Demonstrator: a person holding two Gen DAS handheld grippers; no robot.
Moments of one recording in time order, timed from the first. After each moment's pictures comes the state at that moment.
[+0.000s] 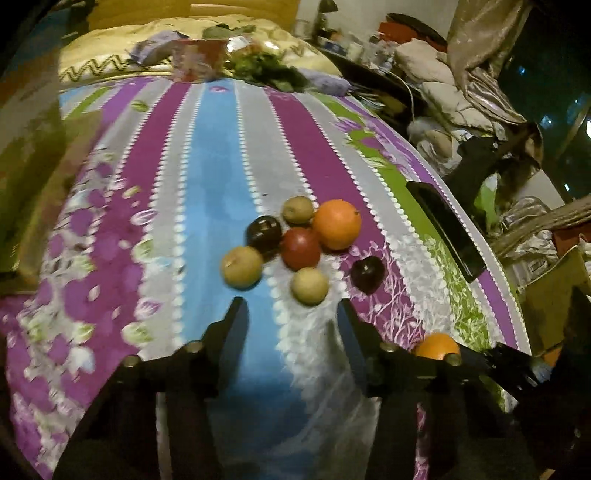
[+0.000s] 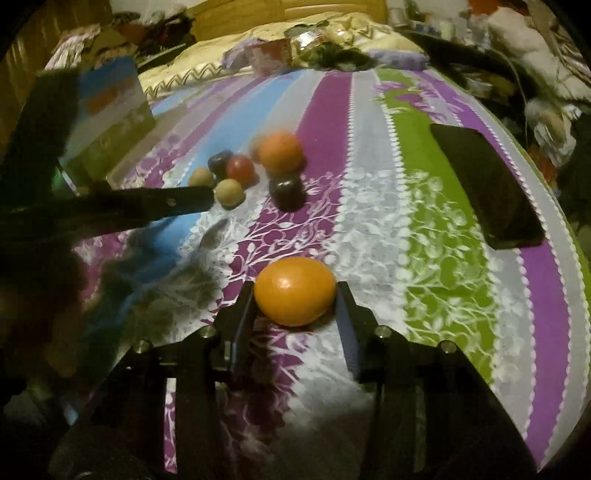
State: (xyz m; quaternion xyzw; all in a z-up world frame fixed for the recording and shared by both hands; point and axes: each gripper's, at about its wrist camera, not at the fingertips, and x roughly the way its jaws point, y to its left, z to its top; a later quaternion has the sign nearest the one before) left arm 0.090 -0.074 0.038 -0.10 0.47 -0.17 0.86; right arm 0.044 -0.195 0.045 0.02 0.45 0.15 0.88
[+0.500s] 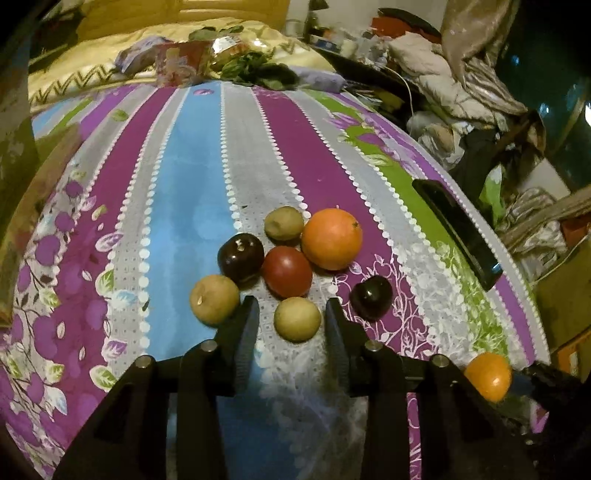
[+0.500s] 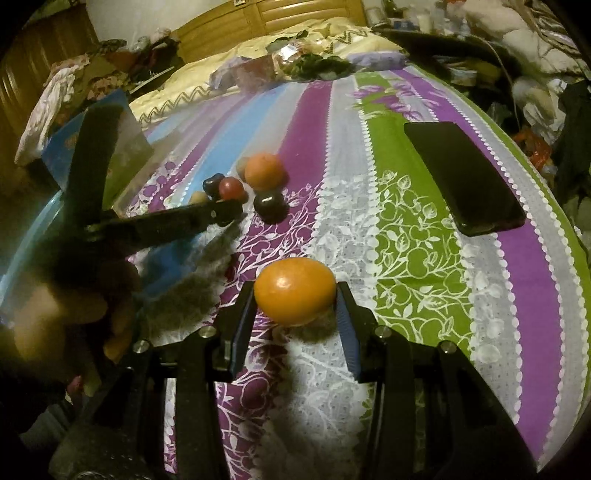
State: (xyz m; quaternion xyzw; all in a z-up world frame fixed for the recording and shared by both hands) left arm 0.111 -0.093 0.021 -0.07 0.47 -0.16 0.87; right arm 0.045 -0.205 0.059 0.06 0.44 0.14 0.88
